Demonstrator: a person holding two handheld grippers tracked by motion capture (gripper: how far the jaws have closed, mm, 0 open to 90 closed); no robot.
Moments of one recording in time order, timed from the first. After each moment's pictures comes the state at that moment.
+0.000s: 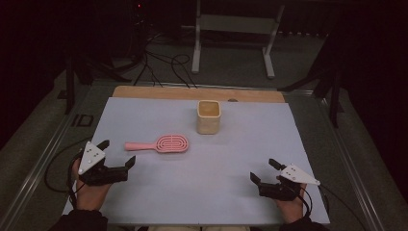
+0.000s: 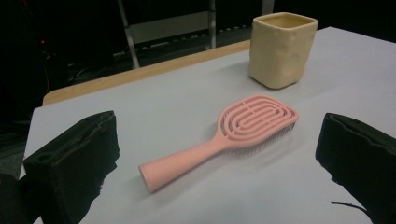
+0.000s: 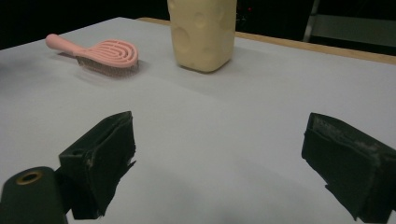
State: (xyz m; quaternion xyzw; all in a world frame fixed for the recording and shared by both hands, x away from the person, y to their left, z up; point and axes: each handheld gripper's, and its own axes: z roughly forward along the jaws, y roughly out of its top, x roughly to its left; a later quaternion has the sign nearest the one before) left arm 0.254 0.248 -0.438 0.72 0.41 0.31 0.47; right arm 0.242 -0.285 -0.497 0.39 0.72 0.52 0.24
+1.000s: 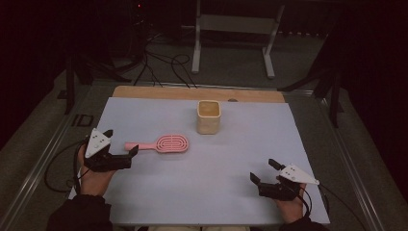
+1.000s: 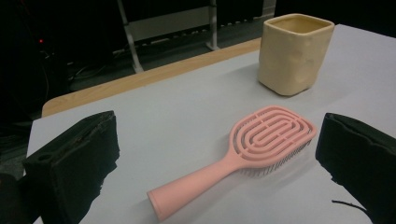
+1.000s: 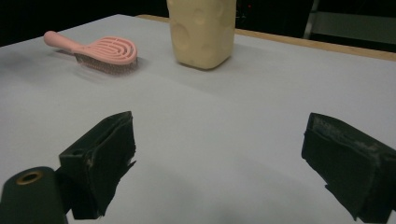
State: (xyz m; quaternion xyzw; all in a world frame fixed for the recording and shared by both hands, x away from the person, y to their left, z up) left arm 0.285 0.244 -0.432 0.73 0.41 0.30 0.46; right arm 0.243 -0.284 -0.498 0.39 0.72 0.51 0.24
